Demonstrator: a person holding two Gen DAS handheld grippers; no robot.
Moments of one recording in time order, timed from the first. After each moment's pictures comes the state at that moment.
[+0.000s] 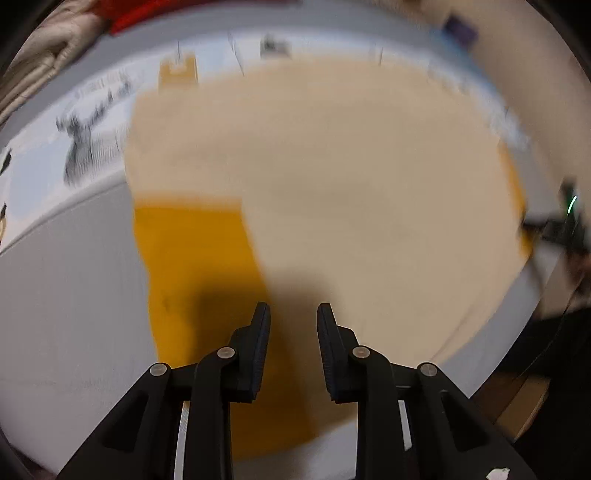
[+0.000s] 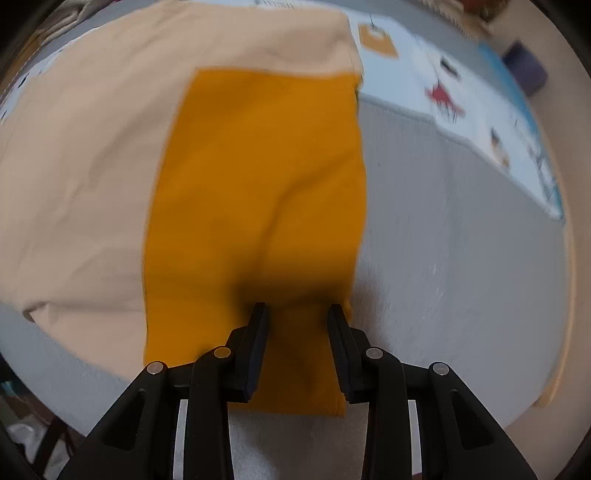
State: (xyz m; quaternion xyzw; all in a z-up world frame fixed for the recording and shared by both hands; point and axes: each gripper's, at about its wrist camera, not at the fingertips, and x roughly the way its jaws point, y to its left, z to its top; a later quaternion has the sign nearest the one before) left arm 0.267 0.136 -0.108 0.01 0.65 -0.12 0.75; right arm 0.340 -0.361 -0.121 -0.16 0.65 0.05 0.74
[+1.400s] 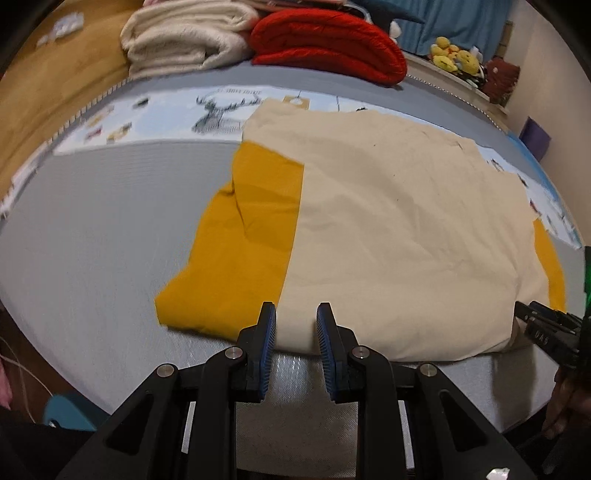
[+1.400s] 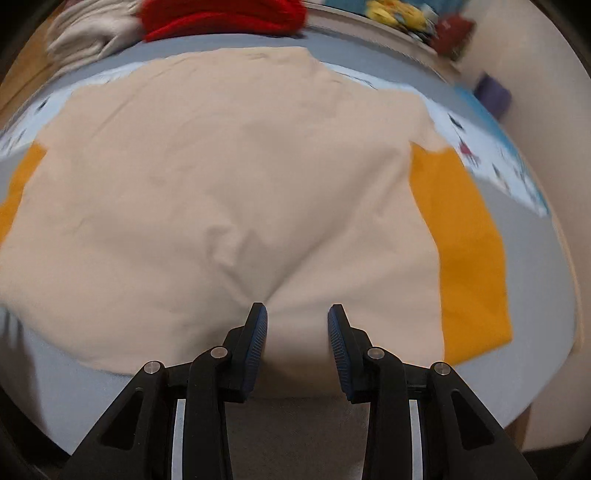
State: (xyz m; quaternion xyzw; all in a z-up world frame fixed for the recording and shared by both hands) left arm 0.143 0.097 -0.093 -0.12 0.48 0.09 0.87; right arm 0.244 -0.181 -0.106 -0.12 0.53 0.00 0.84
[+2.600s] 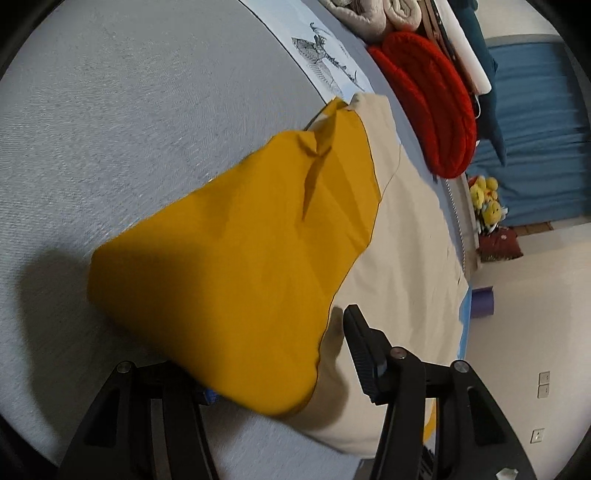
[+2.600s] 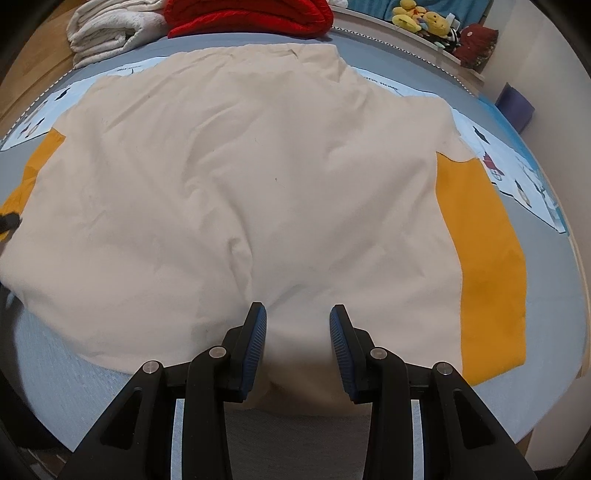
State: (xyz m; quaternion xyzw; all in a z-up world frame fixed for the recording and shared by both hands) left arm 0.157 0.180 -0.167 -0.51 0.41 0.07 0.75; right arm 0.249 -0.175 -0.117 -0.15 0.52 0.05 0.84
